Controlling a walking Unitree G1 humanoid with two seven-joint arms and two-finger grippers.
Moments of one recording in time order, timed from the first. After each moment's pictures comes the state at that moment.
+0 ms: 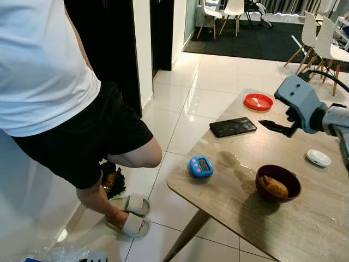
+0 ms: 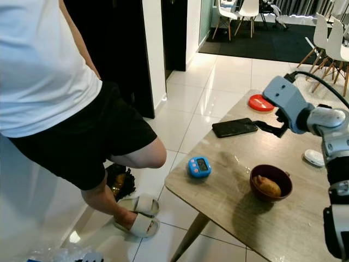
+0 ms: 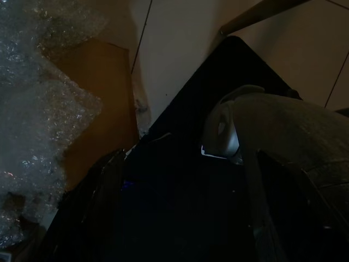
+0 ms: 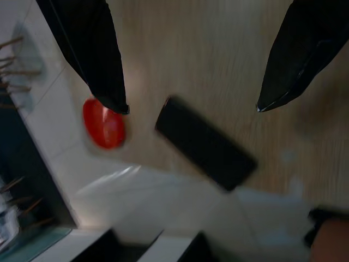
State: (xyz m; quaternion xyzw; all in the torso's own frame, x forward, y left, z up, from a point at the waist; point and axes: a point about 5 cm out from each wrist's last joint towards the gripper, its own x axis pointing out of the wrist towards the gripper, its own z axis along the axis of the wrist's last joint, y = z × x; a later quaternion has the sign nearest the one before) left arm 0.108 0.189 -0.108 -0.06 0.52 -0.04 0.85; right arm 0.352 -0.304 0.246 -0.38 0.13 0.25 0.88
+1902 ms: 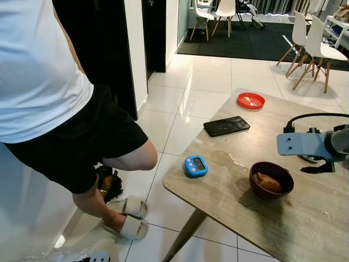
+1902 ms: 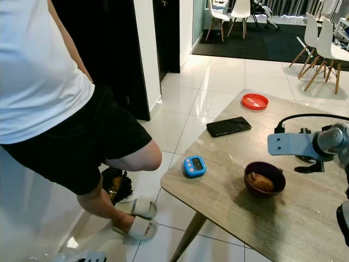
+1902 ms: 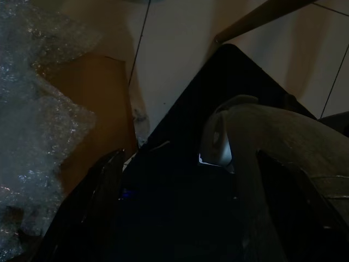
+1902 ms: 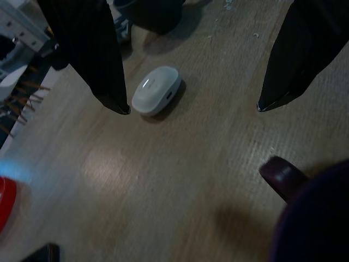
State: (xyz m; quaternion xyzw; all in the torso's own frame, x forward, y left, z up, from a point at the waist) left arm 0.110 0.179 -0.110 -0.06 0.52 -0.04 0.85; right arm 0.335 -0.334 0.206 -0.61 0.34 0.33 0.64
